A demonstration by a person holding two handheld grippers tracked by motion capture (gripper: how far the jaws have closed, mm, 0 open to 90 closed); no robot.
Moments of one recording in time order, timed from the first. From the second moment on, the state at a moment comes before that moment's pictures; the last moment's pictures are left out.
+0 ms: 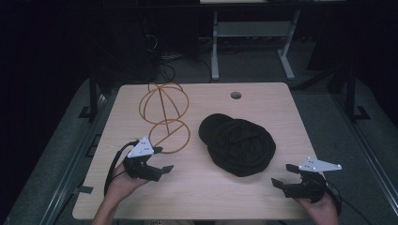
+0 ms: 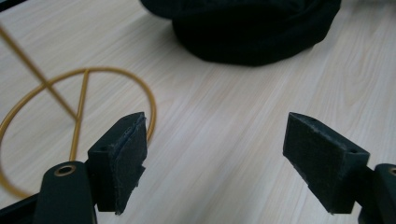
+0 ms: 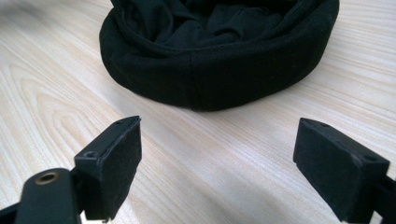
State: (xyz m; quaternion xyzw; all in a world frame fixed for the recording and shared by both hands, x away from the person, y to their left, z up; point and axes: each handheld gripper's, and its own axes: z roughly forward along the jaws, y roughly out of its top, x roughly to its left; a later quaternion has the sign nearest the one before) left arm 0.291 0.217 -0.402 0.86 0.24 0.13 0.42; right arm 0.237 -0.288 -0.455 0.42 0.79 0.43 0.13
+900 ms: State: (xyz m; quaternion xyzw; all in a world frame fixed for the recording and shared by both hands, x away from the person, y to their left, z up) left arm 0.315 0.132 -0.384 0.89 0.17 0.09 0.42; right arm 0.236 -0.290 -0.454 0.42 0.78 0.44 0.13
